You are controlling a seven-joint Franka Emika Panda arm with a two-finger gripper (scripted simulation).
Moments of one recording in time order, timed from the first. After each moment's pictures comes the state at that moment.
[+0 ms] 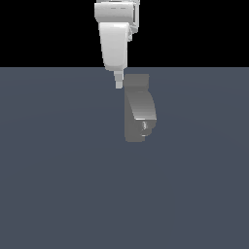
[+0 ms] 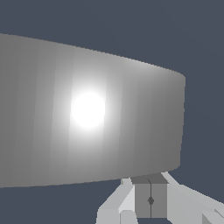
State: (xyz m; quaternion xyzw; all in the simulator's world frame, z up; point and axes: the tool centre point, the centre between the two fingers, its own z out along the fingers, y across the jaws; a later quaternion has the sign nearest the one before) arm -0.059 0.013 0.249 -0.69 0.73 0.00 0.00
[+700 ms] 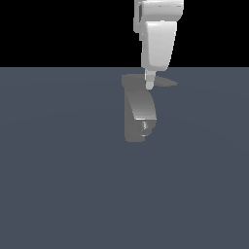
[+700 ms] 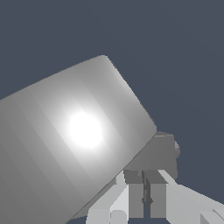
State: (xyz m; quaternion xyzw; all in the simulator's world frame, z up) arm -0.067 -0.063 0.249 -0.69 0.73 0.00 0.00
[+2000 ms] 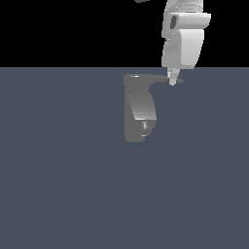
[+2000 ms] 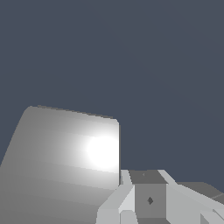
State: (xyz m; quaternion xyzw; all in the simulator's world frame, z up) arm -0.008 -0.140 0.249 -0.69 0.73 0.00 0.00
